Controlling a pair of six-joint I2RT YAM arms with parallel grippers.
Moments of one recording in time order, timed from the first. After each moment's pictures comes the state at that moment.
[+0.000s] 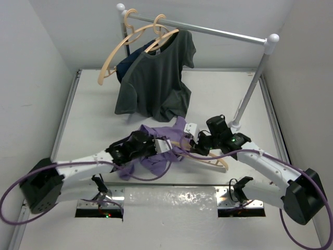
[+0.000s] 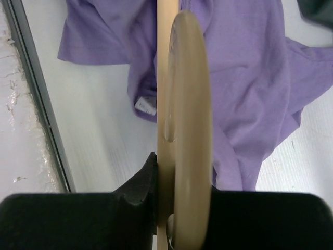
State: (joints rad) left arm -0.86 1.19 0.48 0.14 0.04 0.53; right arm 0.58 1.09 0.61 -0.36 -0.47 -0.50
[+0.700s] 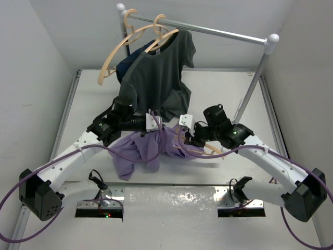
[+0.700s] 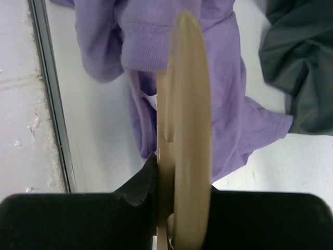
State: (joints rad) left arm -0.58 1.11 0.94 -0.30 0.74 0.70; right arm 0.65 1.12 0.84 -0.49 -0.47 -0.53
